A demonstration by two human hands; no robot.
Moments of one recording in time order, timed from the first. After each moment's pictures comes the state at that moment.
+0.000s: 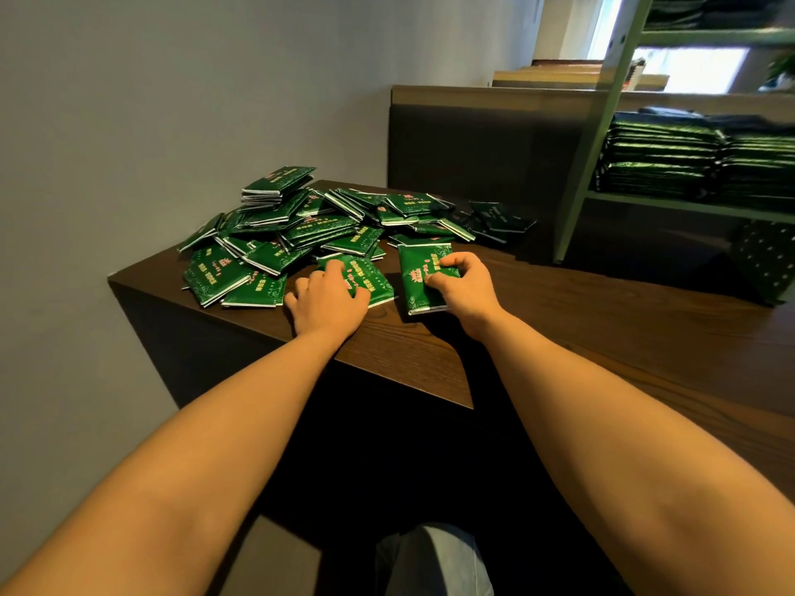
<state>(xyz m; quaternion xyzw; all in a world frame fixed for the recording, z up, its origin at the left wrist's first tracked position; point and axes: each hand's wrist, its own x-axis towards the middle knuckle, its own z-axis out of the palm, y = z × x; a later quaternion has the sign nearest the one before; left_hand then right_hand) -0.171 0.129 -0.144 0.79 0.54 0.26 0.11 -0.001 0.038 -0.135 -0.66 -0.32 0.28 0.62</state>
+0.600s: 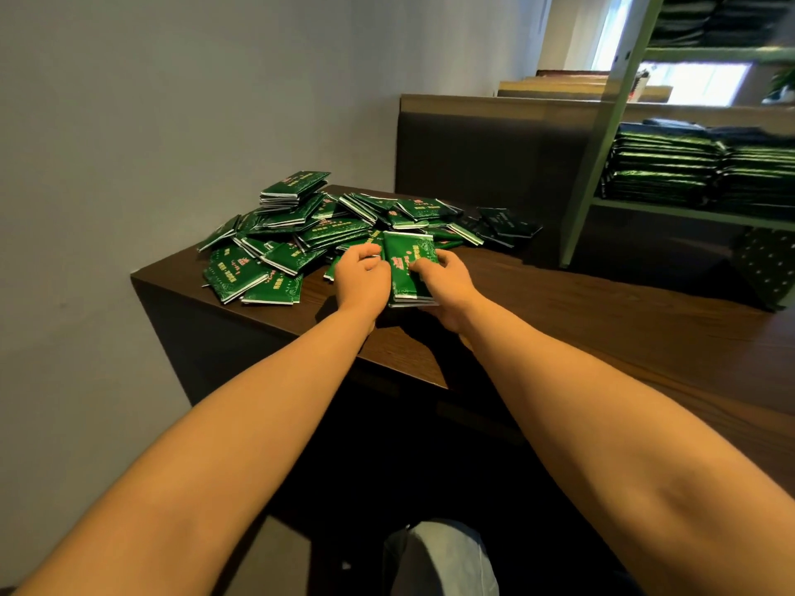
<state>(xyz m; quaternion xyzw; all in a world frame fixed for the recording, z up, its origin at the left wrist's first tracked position) -0.150 0.106 -0.113 0.58 0.44 0.49 0.48 -0.044 0.054 -0.115 -0.64 -0.30 0.35 0.62</state>
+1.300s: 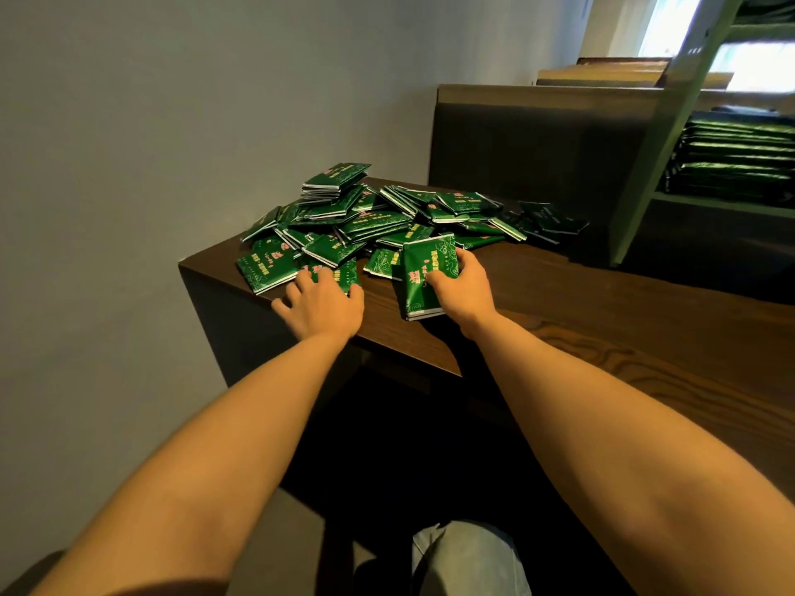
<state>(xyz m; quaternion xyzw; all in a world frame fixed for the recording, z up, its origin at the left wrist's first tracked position) -0.239 0.145 -0.152 0.72 0.65 0.24 0.06 -0.065 0.071 -0.137 -0.69 -0.40 0.23 0.57</state>
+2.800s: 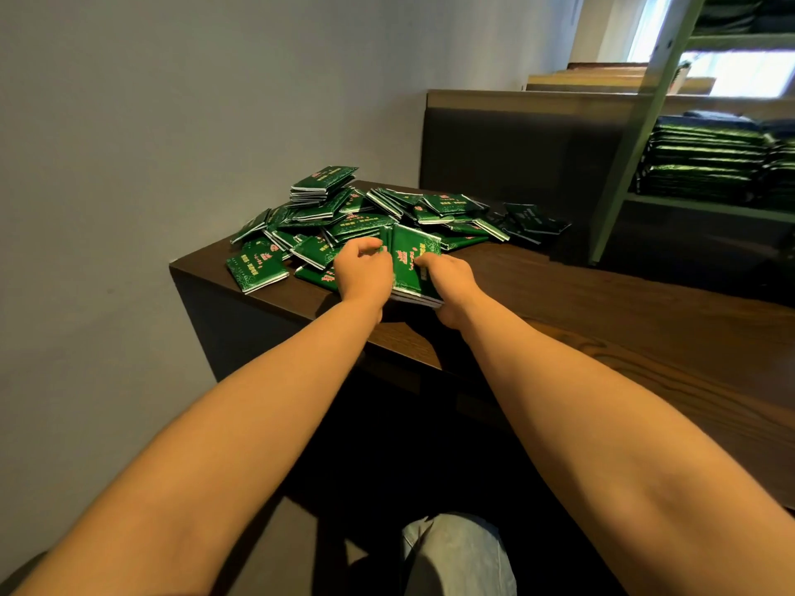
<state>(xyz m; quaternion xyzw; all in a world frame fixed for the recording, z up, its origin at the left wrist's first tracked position) -0.176 0.100 -0.102 0.53 0.47 0.53 0.46 -0.075 0.059 -0.108 -0.62 -0.26 0.39 0.62</state>
